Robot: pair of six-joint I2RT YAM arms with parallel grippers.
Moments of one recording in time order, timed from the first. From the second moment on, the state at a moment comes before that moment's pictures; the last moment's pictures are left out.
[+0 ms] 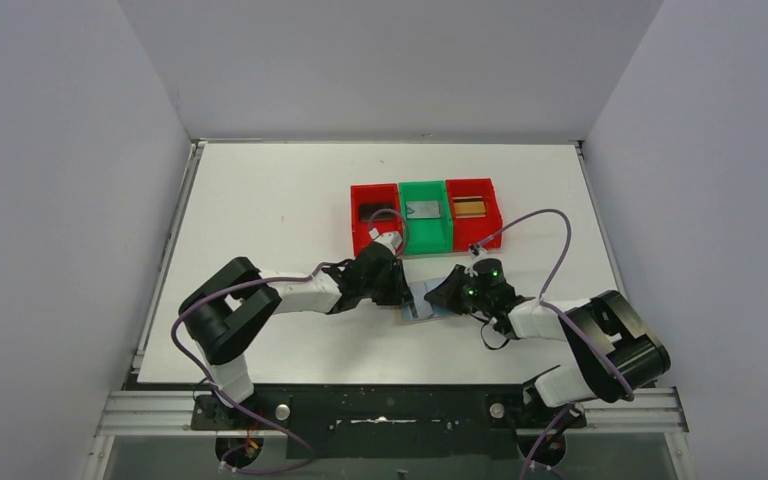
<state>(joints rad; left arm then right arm) -0.87 1.78 0.86 0.17 0.07 -0.80 0.45 1.44 0.33 0.44 -0.29 0.85</state>
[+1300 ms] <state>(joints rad) -0.88 1.77 0.90 0.06 -0.02 -0.75 0.41 1.38 0.31 0.42 -0.33 0.84</state>
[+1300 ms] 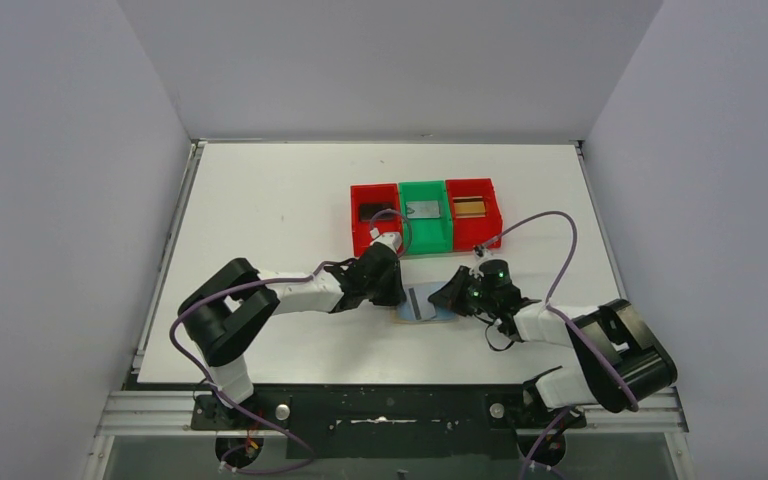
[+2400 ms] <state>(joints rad) -0.88 1.63 0.87 0.02 0.00 -0.75 0.42 1.45 0.31 0.49 -0.37 0.91</state>
